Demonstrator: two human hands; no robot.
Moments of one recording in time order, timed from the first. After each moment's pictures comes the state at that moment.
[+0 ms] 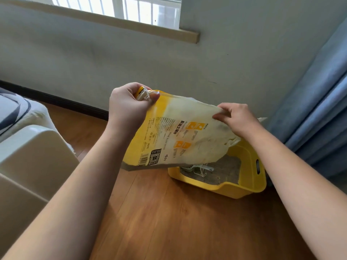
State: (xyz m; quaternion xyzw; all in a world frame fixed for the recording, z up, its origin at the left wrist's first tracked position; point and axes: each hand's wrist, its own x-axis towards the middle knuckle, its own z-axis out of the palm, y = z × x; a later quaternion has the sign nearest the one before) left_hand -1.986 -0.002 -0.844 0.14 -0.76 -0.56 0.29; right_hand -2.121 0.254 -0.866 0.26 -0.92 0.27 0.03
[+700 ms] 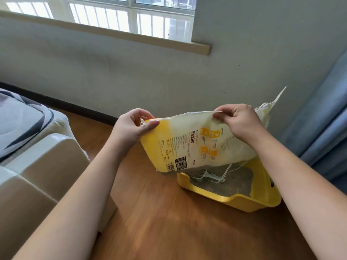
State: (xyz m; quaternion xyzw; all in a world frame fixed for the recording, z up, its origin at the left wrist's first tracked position) left_hand -1.981 -0.051 -0.890 0.12 -0.77 -0.59 0.19; right_hand -2.108 0.217 -0.847 0.27 -0.87 0.40 0.04
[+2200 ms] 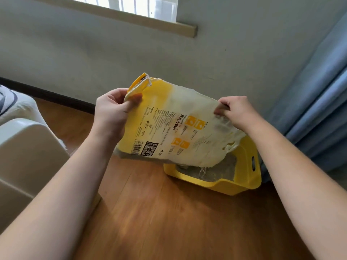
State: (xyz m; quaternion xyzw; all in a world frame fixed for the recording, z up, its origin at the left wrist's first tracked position) left_hand -1.982 -0.017 -0.874 0.14 -0.63 -0.72 0.25; right_hand -2.136 0.256 -0.863 0.22 -0.95 0.24 0.01
